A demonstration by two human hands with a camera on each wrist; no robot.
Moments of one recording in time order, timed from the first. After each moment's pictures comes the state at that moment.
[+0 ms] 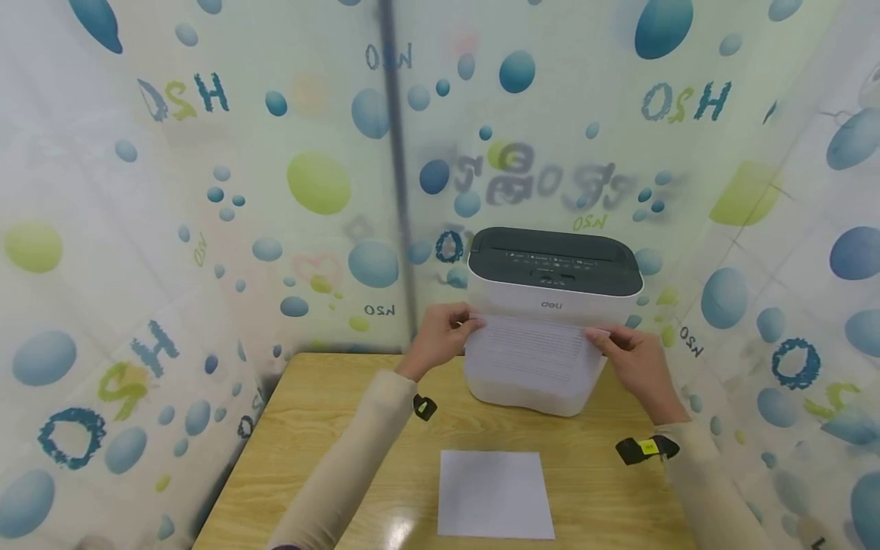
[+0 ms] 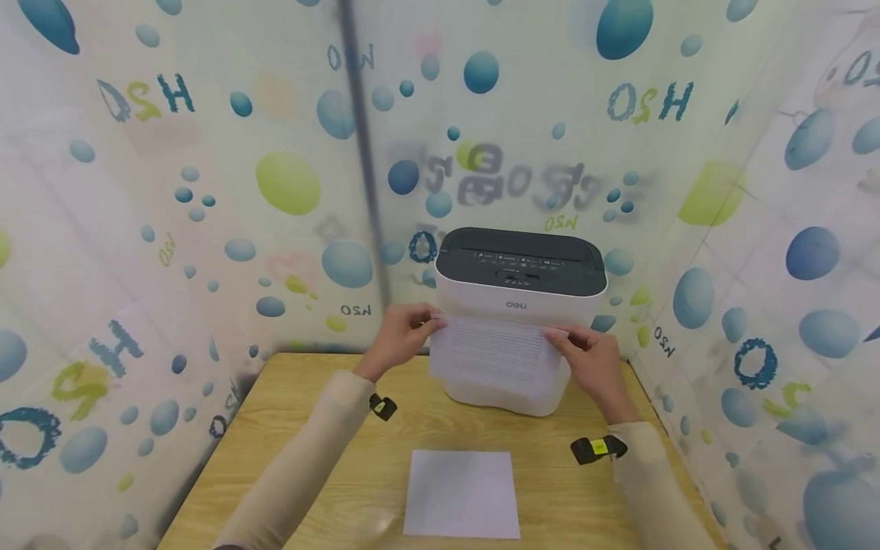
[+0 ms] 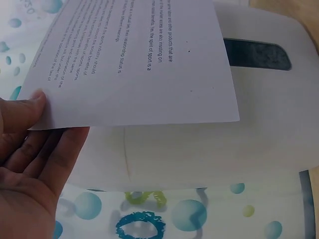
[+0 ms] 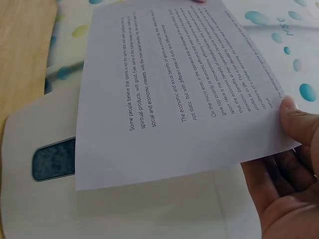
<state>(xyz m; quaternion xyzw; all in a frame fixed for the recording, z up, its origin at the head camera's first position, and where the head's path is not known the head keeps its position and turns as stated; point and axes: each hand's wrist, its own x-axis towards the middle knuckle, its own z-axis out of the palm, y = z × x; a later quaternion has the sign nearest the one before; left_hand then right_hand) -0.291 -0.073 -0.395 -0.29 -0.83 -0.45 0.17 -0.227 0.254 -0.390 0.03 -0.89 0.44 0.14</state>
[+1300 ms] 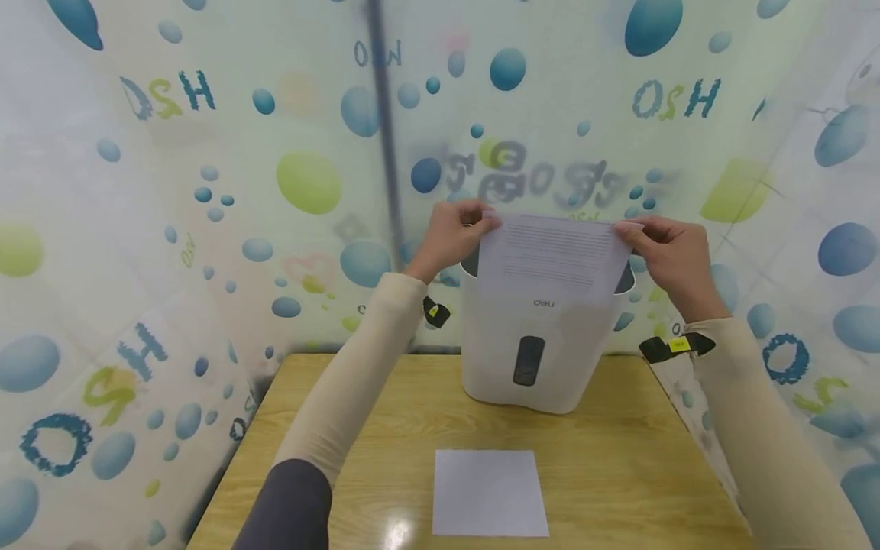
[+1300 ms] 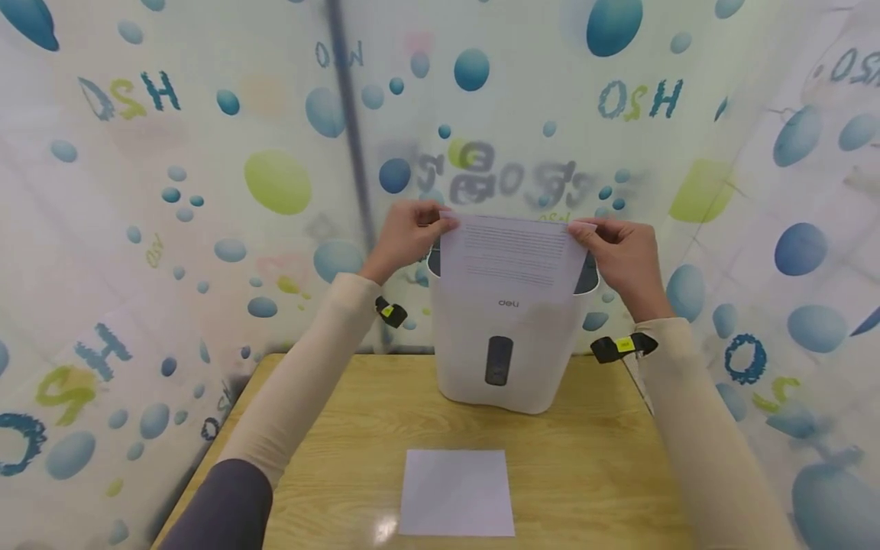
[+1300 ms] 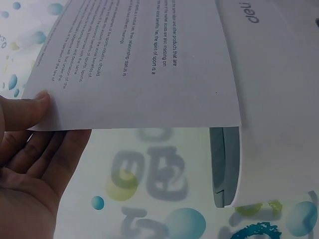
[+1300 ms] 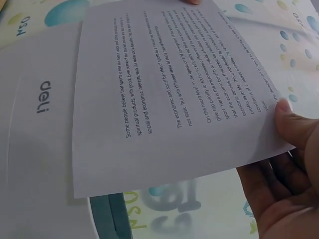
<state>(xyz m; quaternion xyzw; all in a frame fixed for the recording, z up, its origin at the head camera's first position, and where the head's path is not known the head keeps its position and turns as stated) -0.343 -0.044 -0.250 -0.30 -0.81 -0.47 0.18 -0.273 0.283 -0.253 0.06 -0.83 0.51 0.22</state>
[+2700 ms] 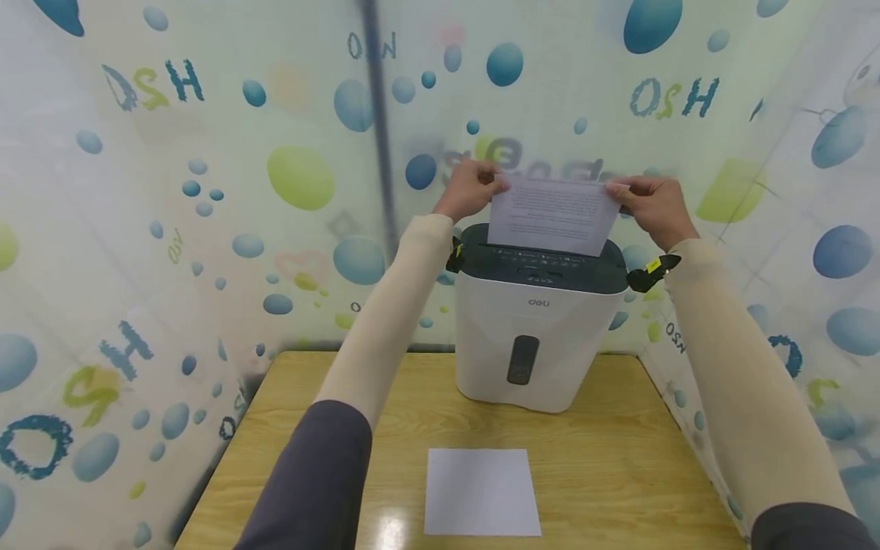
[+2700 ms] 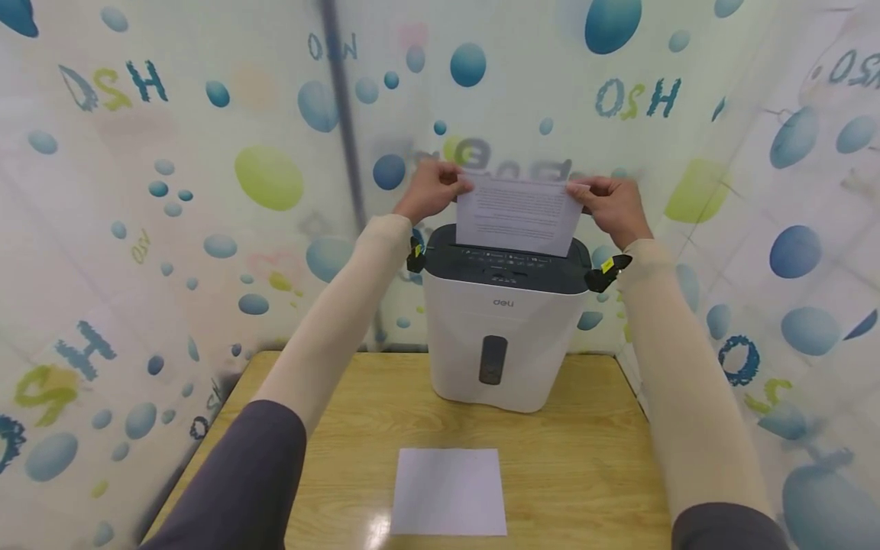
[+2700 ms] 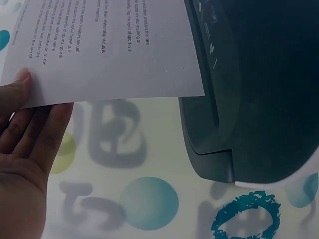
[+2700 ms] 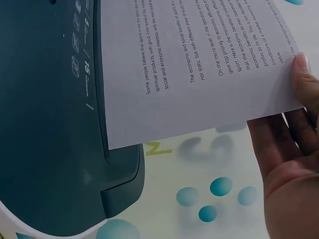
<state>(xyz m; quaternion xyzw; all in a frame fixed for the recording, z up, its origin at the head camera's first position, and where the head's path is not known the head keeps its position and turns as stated) -0.449 -0.009 -0.226 -0.24 -0.86 -0.45 0.10 -0.377 0.310 -0.227 0.05 -0.83 0.54 0.14</state>
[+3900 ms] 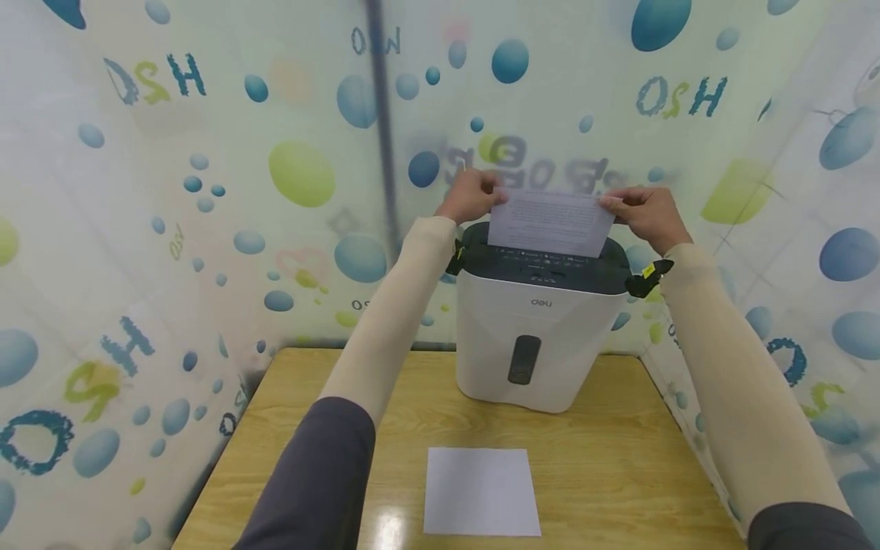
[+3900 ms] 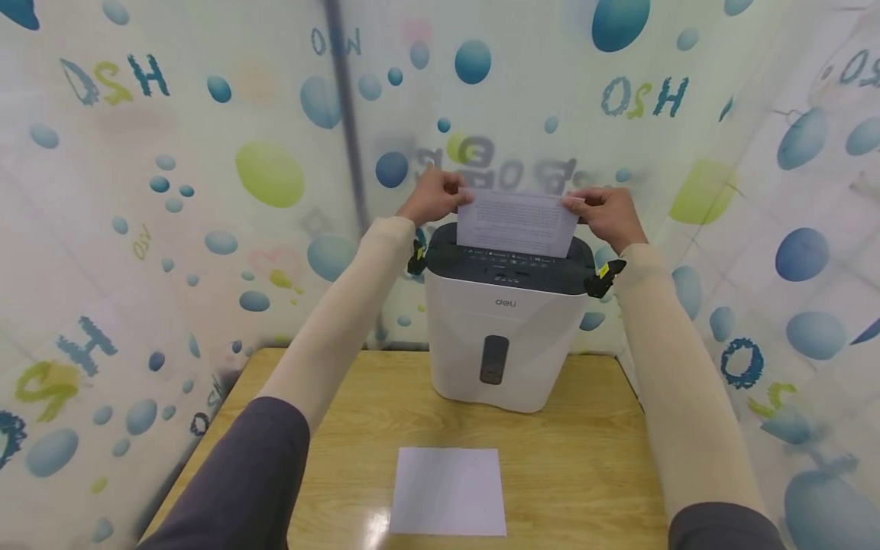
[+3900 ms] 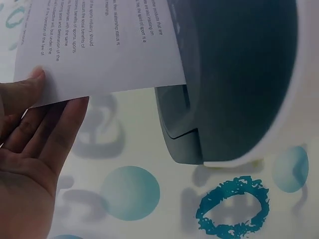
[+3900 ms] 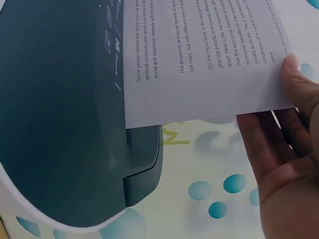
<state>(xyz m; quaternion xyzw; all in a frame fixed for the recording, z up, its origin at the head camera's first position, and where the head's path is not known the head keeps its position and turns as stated) -0.462 -0.011 -0.241 -0.22 -0.88 -0.41 0.07 -0.388 0.306 -0.244 0.05 -0.88 0.45 0.12</state>
